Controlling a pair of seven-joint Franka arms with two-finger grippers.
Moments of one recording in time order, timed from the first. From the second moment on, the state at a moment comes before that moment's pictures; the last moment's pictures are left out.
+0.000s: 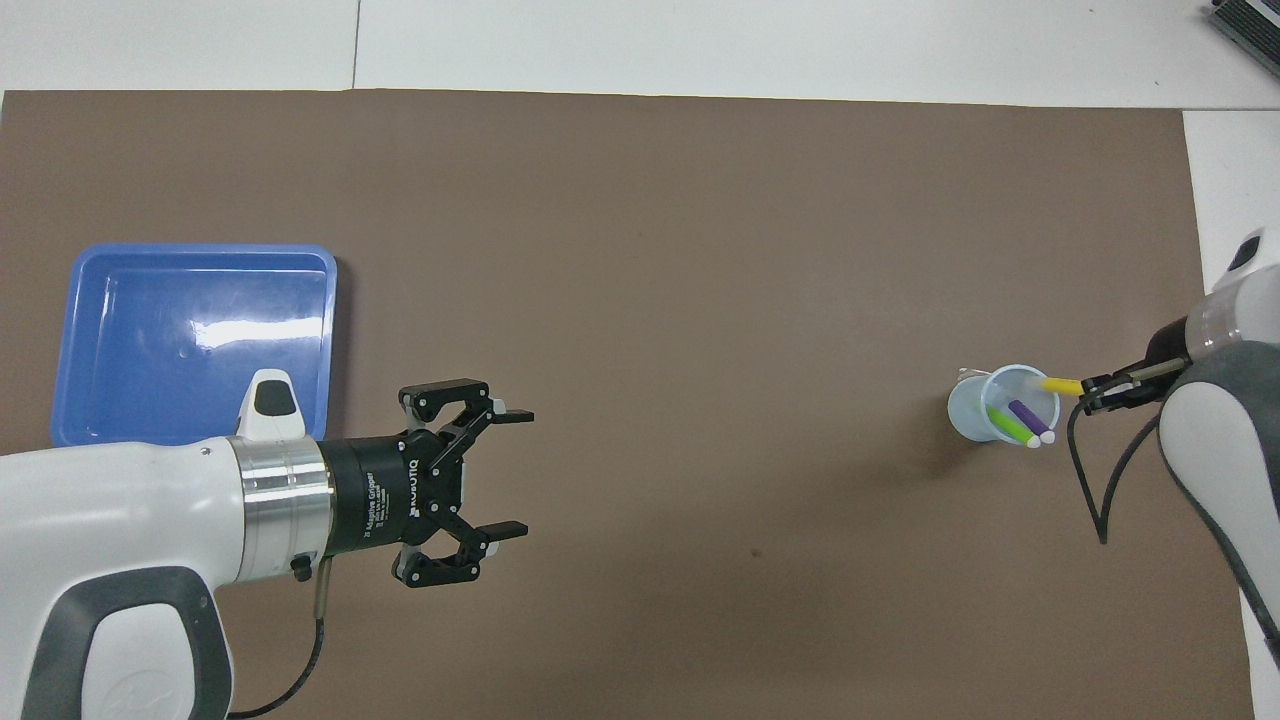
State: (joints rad) left arm -0.32 -0.38 -0.11 -2.30 -0.97 2.18 -1.36; right arm -0.06 -0.04 0.00 -1.87 -0.03 1.69 -0.26
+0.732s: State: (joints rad) left arm -0.32 -0.37 -0.11 -2.30 -1.04 2.18 -1.39; right arm -0.04 -0.12 0.13 -1.78 0.38 1.58 0.03
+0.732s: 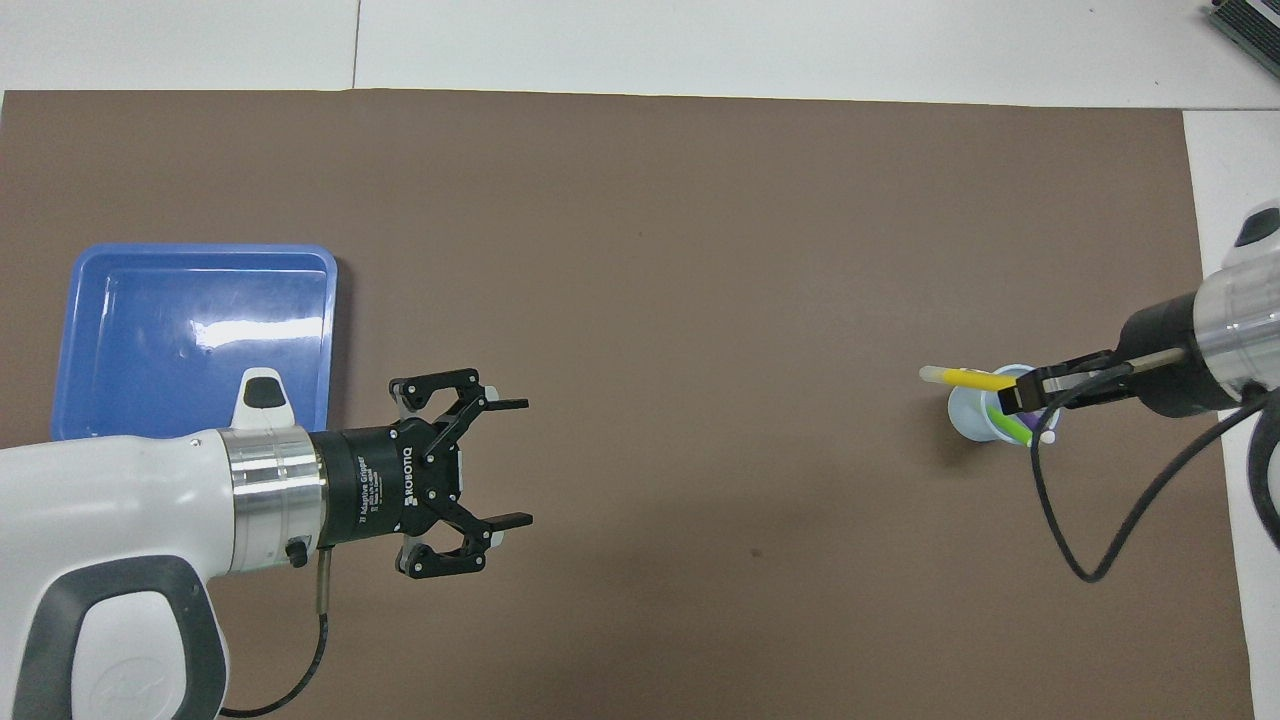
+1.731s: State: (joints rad) left arm -0.55 -0.30 -0.12 -2.30 -1.25 2.52 -1.39; right arm 0.22 -0.15 0.17 -1.80 0.57 1.62 0.27
